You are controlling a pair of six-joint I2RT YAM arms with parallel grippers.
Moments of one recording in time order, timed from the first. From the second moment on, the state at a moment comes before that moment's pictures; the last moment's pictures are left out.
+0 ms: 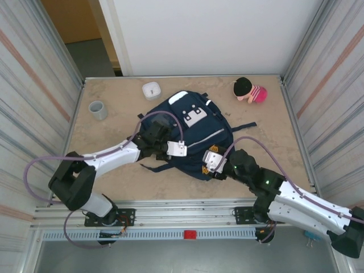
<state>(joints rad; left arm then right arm) -0.73 1.47 0.87 -0.29 0.15 0.98 0.93 0.66 0.50 -0.31 0.11 -0.43</state>
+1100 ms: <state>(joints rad) -1.00 1.28 0.84 -0.46 -0.10 -0.16 0.40 0.82 0.77 -0.96 -0.43 1.05</state>
